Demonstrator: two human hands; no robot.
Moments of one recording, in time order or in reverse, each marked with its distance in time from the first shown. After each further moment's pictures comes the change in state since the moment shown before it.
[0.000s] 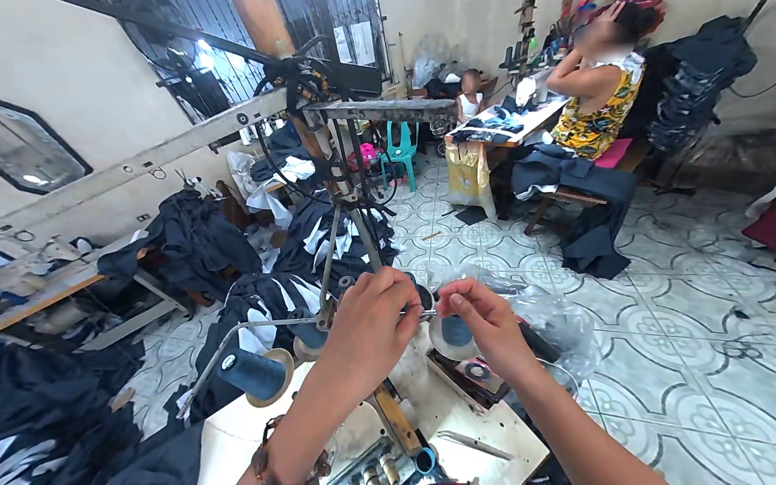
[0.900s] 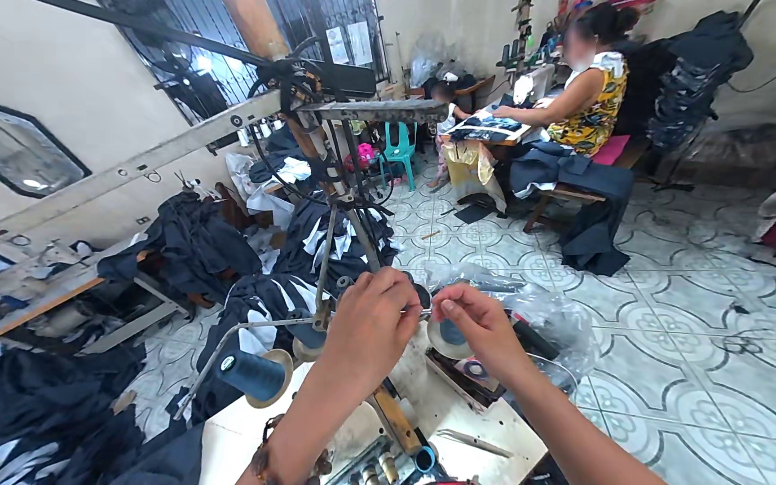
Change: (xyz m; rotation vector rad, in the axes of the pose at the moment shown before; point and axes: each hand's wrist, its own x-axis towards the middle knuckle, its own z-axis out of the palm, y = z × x) left_hand 0.002 0.003 0.005 0.069 0.032 0.048; right_hand -0.004 -0.001 0.002 0.008 -0.037 -0.010
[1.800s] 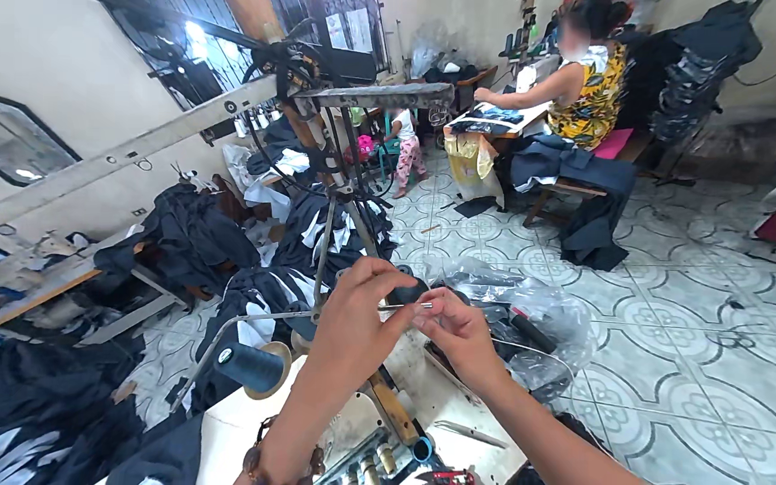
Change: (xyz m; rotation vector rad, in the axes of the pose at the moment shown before) left_hand -0.011 -0.008 0.001 -0.207 0.130 -0.121; right_hand -0.013 0.011 0.031 0.037 0.078 -0.006
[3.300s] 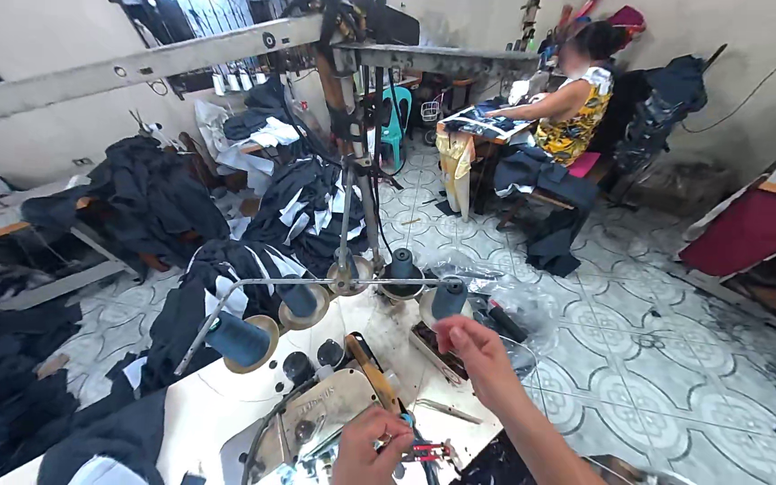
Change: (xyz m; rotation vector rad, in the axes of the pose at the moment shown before) left_hand -0.204 -0.024 0.064 -0.743 -0.111 -0.429; right_hand -0.056 0.003 -0.001 -0.053 -0.032 0.210
